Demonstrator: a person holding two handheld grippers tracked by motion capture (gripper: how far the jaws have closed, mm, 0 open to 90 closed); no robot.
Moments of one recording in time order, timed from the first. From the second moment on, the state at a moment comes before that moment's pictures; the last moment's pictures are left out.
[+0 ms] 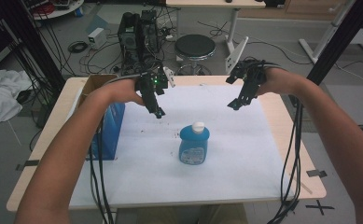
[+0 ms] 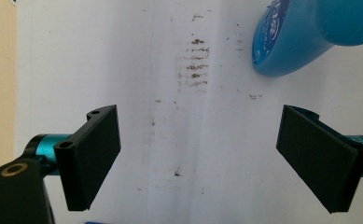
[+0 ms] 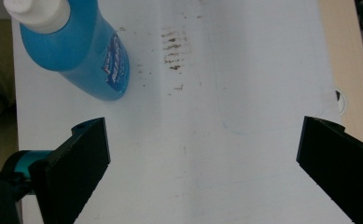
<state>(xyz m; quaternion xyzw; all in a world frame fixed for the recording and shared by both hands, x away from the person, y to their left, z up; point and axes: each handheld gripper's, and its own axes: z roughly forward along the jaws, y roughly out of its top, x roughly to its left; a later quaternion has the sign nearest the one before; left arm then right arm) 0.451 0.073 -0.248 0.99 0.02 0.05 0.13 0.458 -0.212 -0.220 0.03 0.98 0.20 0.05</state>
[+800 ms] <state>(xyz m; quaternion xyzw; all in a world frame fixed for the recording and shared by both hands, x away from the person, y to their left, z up) 0.447 0.074 -0.253 0.99 0.02 0.05 0.14 0.407 -0.228 -0.260 0.04 0.95 0.30 0.03</state>
